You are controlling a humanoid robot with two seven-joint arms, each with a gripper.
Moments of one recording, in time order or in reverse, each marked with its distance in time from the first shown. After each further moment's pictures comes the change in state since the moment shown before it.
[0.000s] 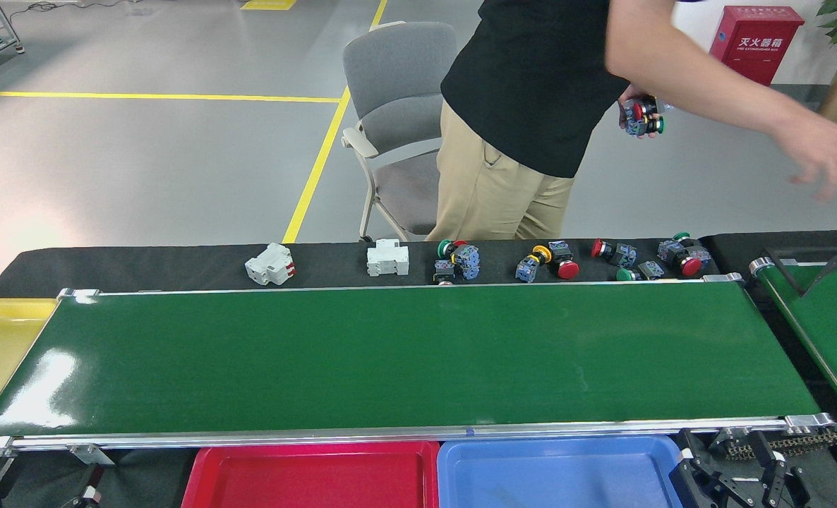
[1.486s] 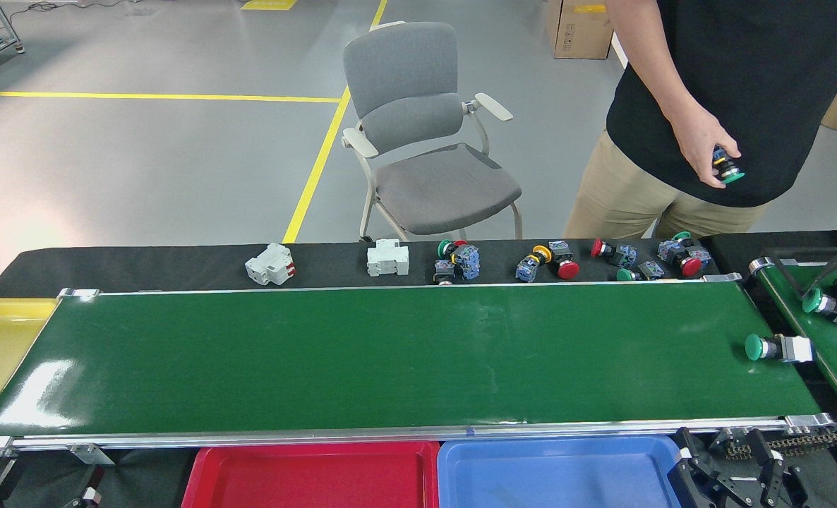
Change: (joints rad) left arm -0.004 0.000 0.000 0.019 0.015 -0.009 0.003; right arm -0.002 0.010 0.000 0.000 0.000 -0.003 0.001
